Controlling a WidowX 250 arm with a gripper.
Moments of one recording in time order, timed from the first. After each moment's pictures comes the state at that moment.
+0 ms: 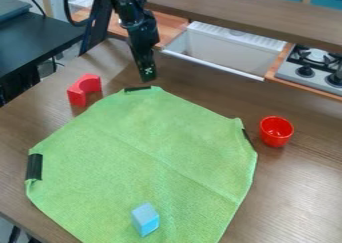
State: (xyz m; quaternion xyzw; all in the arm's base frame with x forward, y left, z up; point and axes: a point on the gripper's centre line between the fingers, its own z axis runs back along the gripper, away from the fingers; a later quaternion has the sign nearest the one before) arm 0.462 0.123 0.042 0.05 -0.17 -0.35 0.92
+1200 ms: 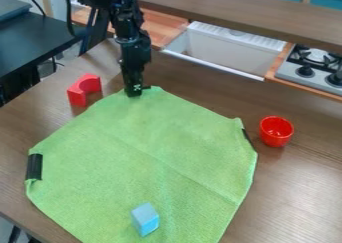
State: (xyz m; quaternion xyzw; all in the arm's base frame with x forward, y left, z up) arm 0.440 0.133 0.011 0.04 -0.08 -0.35 0.93
